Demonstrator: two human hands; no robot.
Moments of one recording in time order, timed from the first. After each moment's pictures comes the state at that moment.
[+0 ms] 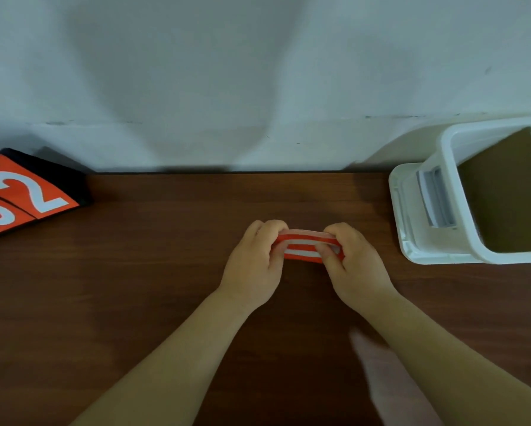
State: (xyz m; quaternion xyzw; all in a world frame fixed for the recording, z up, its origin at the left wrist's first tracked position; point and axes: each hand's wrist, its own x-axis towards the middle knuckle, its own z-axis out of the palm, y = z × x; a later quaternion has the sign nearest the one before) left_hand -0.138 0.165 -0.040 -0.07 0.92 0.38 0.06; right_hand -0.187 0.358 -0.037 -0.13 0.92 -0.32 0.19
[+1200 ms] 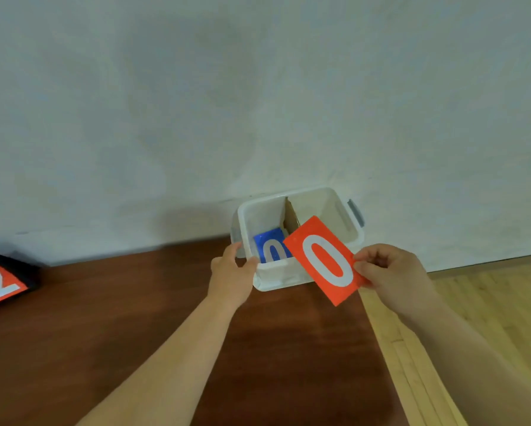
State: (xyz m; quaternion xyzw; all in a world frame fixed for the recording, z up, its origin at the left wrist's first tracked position) left_hand -0.168 0.423 0.078 -0.25 0.84 0.47 0.05; right_hand -0.171 0.698 0.121 0.11 0.81 -0.58 0.08
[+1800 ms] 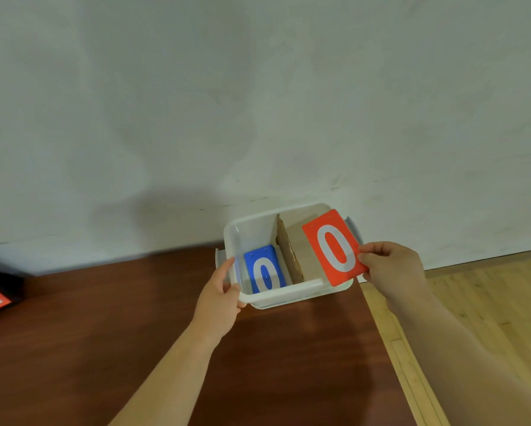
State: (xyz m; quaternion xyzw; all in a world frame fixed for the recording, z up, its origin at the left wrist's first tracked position) left_hand -0.157 0.386 0.054 -0.24 0.78 0.57 0.08; right_hand -0.219 0.672 0.094 0.24 0.79 -0.56 0.03
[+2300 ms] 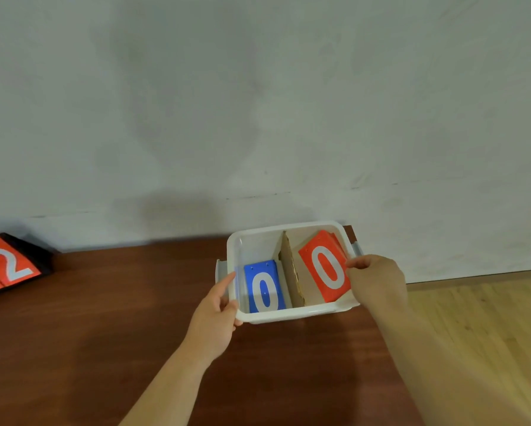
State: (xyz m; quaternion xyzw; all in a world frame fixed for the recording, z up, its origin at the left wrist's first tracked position) left_hand -0.083 0.345 0.051 -0.22 0.80 0.54 0.08; right_hand -0.183 0.616 0.092 0.17 0.91 -0.38 0.07
